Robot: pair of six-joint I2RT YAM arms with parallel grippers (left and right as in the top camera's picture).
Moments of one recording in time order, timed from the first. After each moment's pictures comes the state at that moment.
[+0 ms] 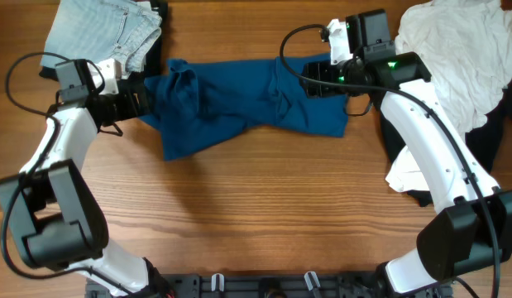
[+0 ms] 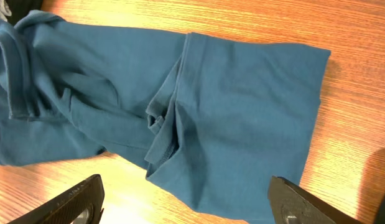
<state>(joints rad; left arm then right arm) 0.27 1.82 1.14 -0.37 0.37 0.01 0.25 1.71 1.51 -0.79 -0.18 0.07</state>
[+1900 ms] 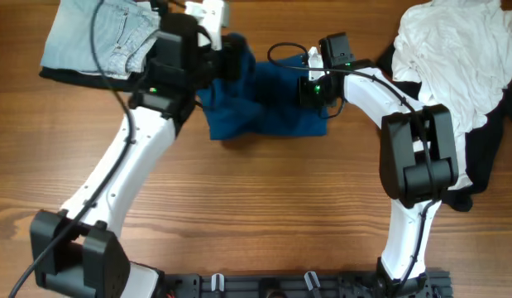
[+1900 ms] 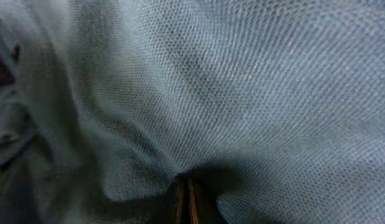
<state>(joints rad) -0.33 1.62 1.31 -0.13 0.32 -0.29 0.22 2.18 1.51 -0.55 -0.41 0.20</state>
